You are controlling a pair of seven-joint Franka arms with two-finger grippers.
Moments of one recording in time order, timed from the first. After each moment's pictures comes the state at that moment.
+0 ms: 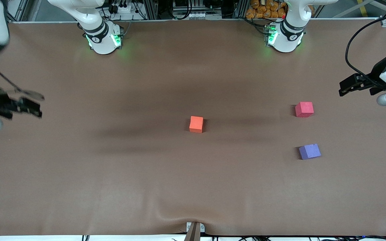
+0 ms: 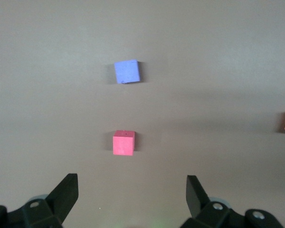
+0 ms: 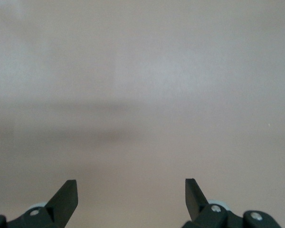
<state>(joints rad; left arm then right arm) -0.05 0.08 -0.04 -1.50 0.01 1.52 -0.10 -0.03 0.11 0.05 -1.45 -0.02 1.54 -0.04</state>
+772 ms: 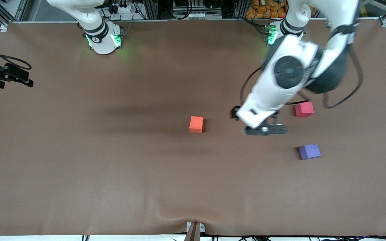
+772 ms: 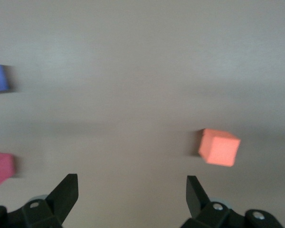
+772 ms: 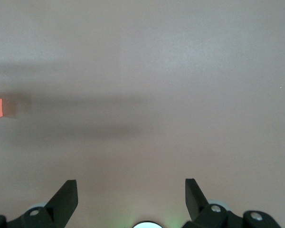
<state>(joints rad) -0.48 0.45 -0.07 -1.36 -0.02 1.78 -0.58 0.05 0.03 -0.08 -1.48 0.06 1.41 -0.04</state>
